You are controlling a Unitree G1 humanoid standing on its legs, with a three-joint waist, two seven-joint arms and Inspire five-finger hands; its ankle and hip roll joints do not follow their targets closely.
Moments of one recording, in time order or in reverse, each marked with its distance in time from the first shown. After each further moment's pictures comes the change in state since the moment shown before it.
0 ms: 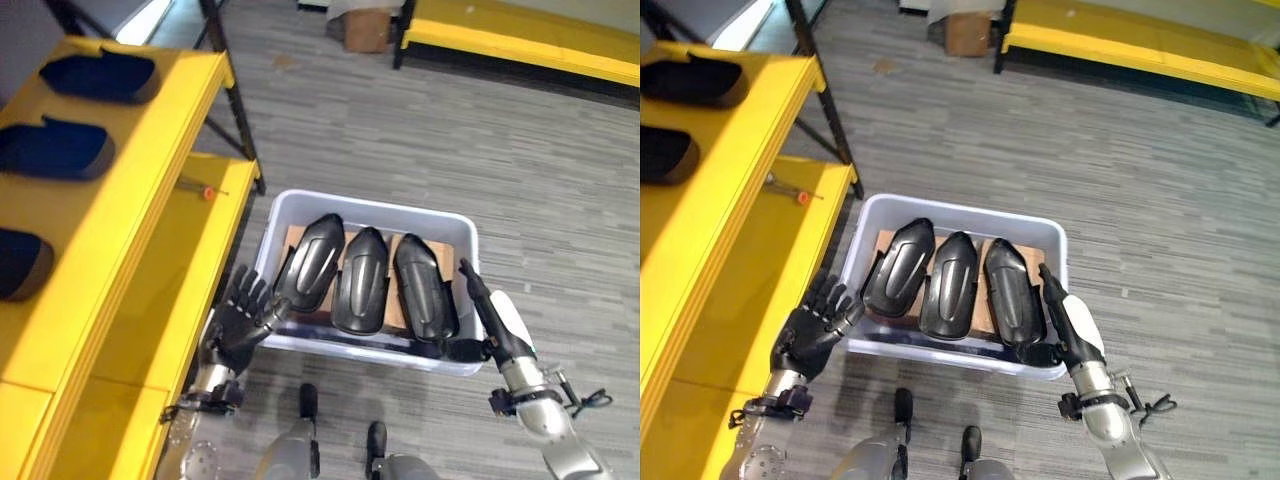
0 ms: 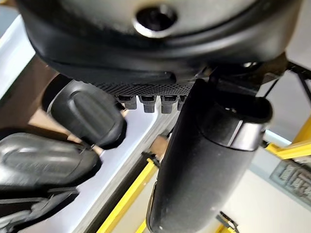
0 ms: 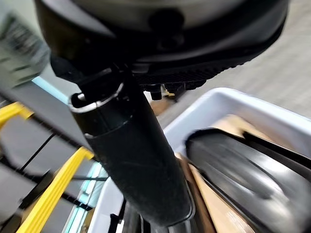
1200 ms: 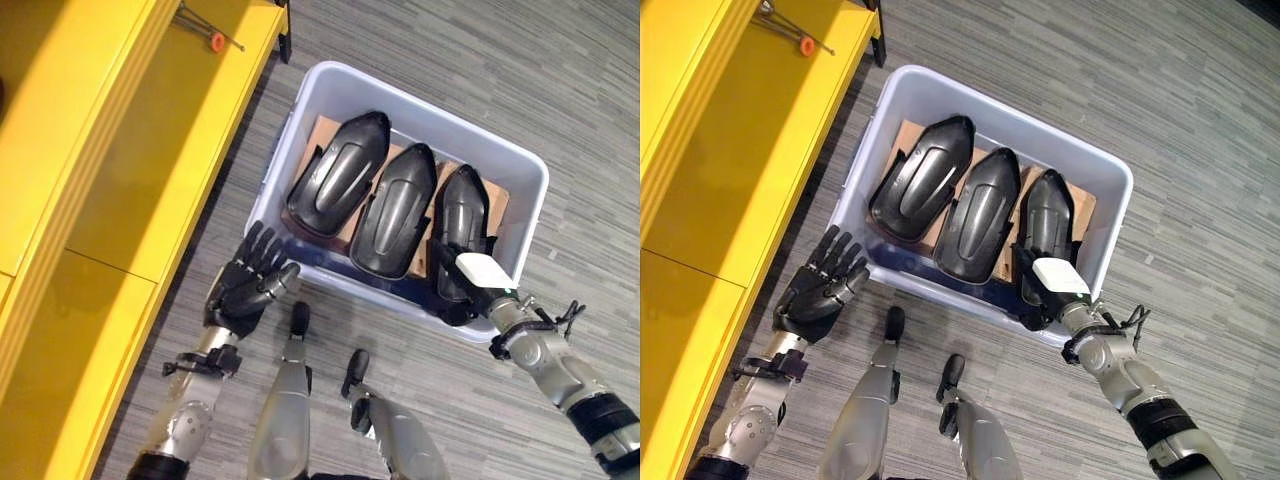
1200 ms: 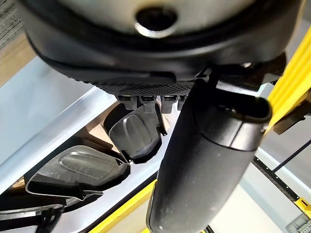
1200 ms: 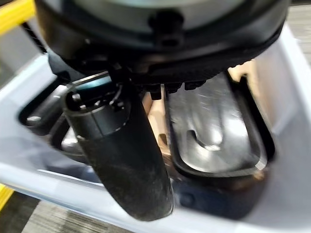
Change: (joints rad) left arm -0.117 0.070 -0.037 -0.055 -0.147 0.102 -0.056; right arm -0.339 -0.164 0.260 0.256 -0.128 0.218 0.232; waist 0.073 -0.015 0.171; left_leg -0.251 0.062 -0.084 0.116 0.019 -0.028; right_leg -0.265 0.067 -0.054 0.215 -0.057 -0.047
